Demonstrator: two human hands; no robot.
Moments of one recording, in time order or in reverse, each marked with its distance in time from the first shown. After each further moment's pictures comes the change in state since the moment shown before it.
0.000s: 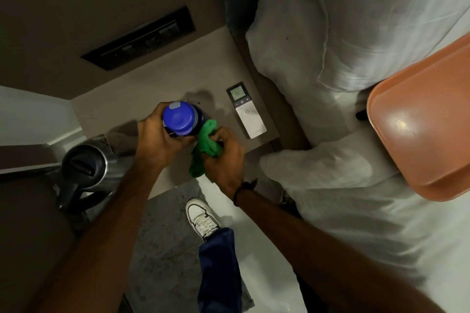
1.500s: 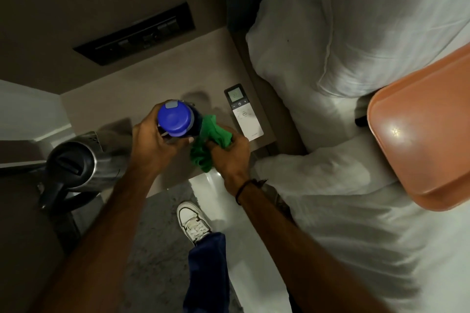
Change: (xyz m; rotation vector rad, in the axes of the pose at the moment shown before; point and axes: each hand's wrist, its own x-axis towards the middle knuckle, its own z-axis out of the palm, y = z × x) left_hand -0.001 -0.016 0.010 -0.010 0.089 0.129; right_hand 0.017 -0.013 -0.016 0.183 -0.007 0.410
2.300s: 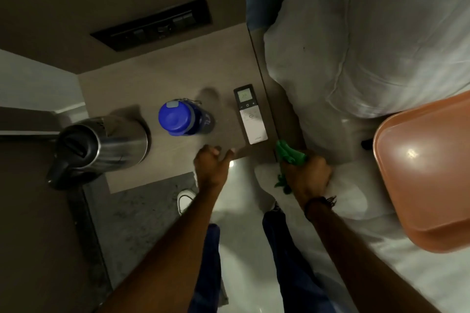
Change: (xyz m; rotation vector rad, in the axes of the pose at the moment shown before) left_hand -0.043 -0.012 0.156 -0.121 0.153 -0.556; right_hand 0.021 0.013 -0.156 -0.601 0.269 -0.021
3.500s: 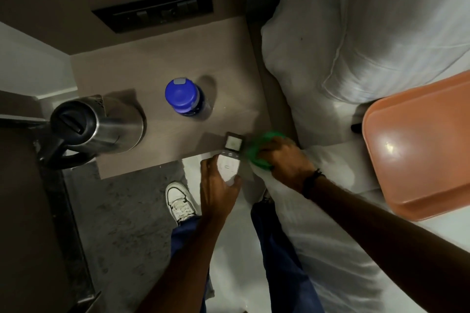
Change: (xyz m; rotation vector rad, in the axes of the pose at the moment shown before) left_hand -0.092 -0.030 -0.007 0.084 0.017 0.197; right_hand -0.007 -0.006 -0.008 -0.781 -0.413 -1.028
